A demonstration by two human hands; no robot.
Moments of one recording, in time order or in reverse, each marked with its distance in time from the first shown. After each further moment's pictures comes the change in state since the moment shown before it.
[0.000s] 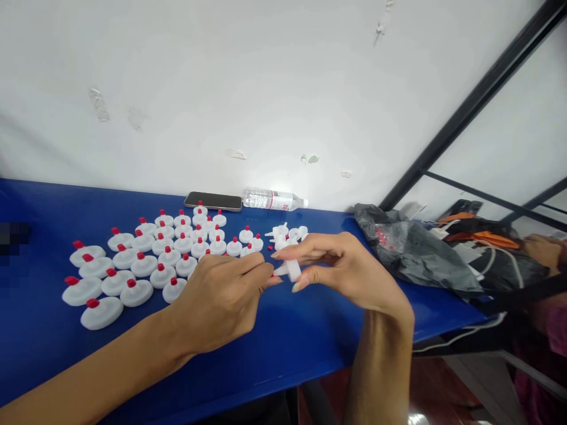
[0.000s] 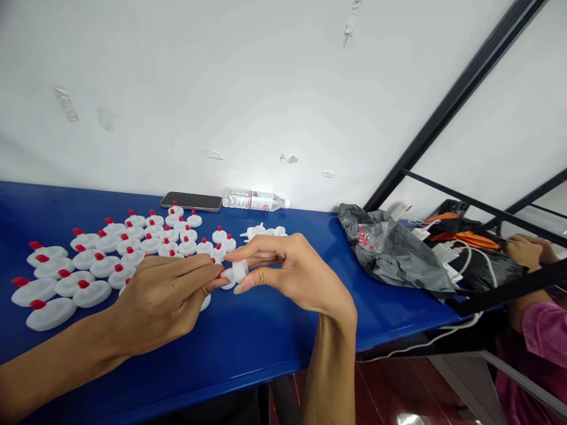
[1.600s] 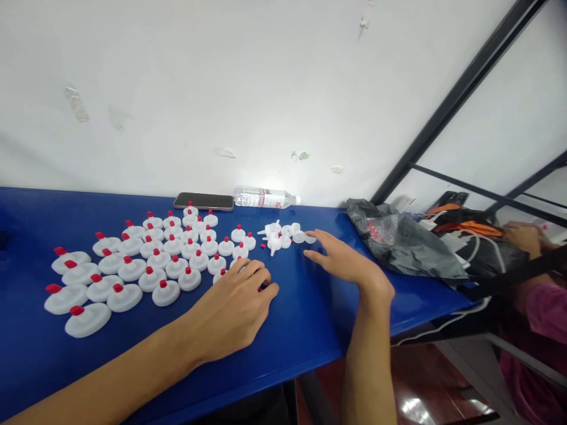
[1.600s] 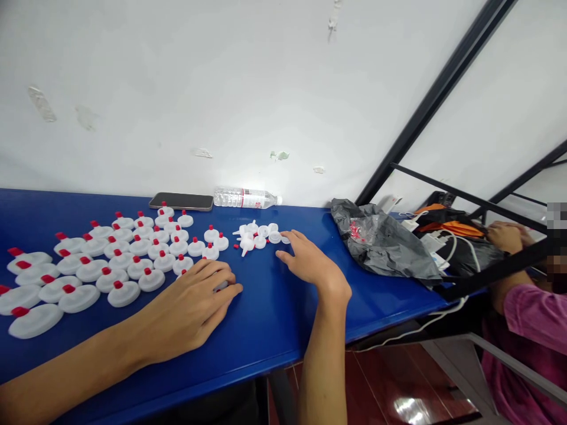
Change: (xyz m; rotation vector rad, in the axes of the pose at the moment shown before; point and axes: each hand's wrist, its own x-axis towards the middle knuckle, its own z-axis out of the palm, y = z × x) left_hand -0.020 0.009 0.032 -0.123 -0.474 -0.001; right_hand -0.005 0.055 -0.044 -0.877 0.110 0.515
